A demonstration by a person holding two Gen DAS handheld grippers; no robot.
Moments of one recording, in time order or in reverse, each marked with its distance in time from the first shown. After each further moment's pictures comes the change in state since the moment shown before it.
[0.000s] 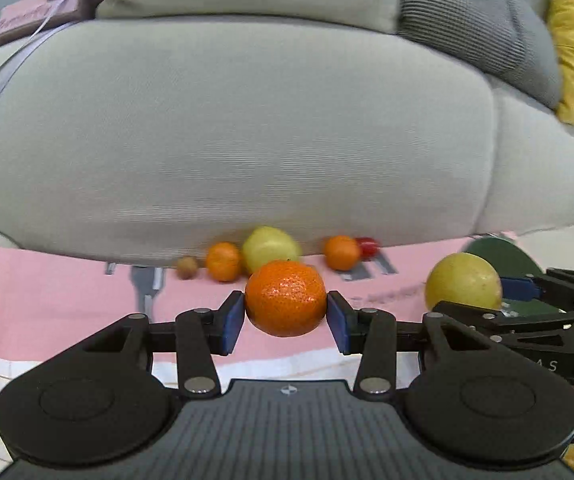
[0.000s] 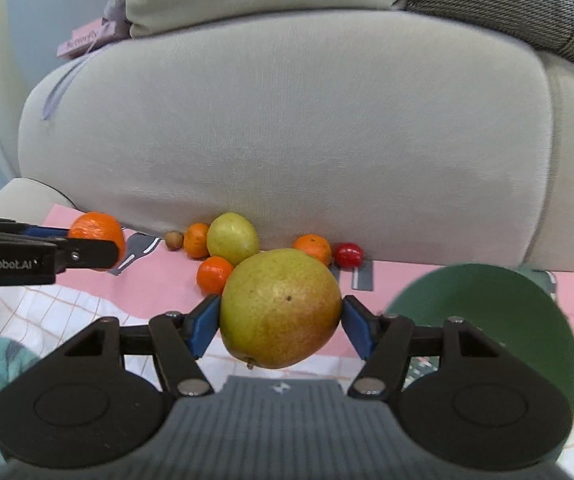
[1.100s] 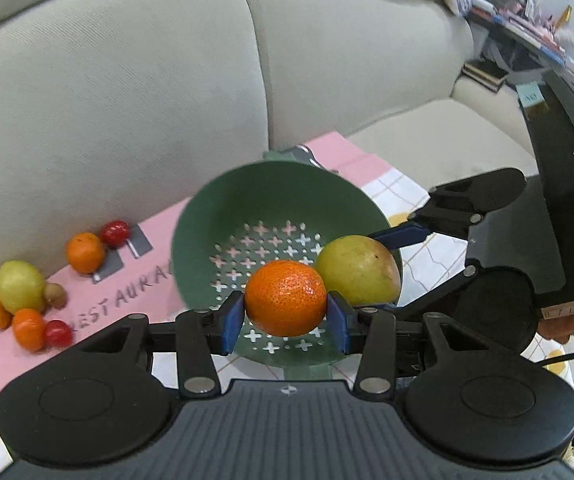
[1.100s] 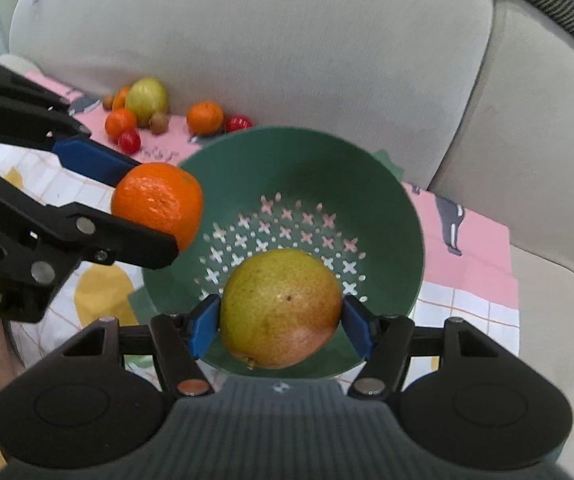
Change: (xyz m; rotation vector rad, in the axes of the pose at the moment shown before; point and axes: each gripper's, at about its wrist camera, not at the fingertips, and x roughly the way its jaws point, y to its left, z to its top) left arm 0.067 -0.195 -0.009 0.377 0.199 -0.298; right arm -0.016 -0.129 -0.047 -0.235 0.284 -0.042
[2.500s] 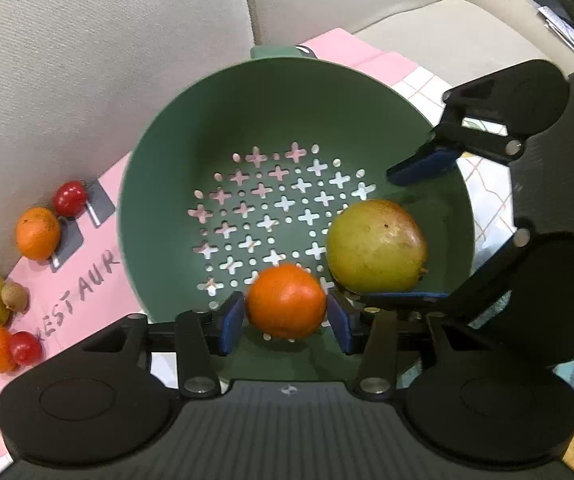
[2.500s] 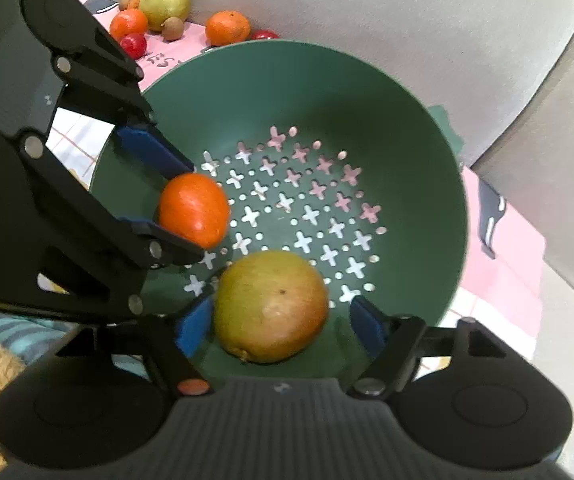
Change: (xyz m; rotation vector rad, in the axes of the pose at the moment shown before) left arm 0.084 0.002 0.003 0.107 0.263 0.038; right arm 0.047 -0.003 0.010 -0.184 0.187 0.009
